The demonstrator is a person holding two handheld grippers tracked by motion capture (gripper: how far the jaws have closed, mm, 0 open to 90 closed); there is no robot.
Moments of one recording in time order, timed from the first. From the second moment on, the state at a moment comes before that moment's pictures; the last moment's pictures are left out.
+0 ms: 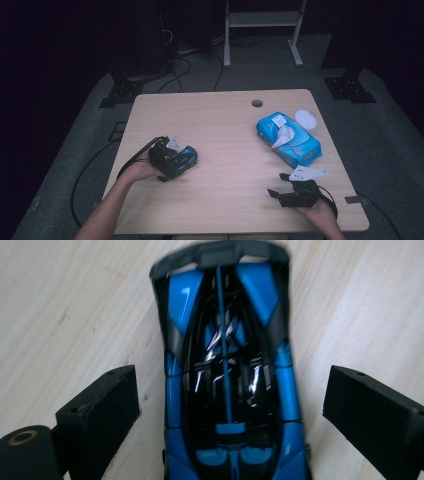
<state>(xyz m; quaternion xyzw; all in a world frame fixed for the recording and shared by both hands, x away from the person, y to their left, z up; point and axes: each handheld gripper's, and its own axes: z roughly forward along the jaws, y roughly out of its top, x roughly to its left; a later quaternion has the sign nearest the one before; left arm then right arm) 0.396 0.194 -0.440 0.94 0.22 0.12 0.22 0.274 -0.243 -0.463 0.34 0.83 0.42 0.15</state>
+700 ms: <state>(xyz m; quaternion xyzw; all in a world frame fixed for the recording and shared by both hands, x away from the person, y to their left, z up) 0.414 0.186 -0.448 0.95 0.26 0.05 0.16 0.274 -0.242 -0.464 0.34 0.83 0.42 0.14</state>
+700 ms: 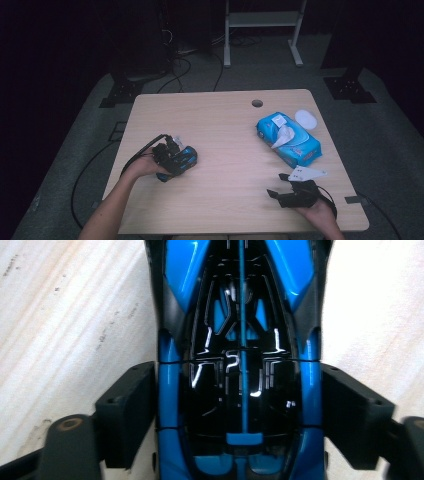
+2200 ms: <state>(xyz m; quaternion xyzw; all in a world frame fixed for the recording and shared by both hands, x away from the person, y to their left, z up) 0.372 0.064 -0.409 0.98 0.08 0.04 0.19 0.275 -0.254 -0.460 0.36 0.82 0.43 0.16</state>
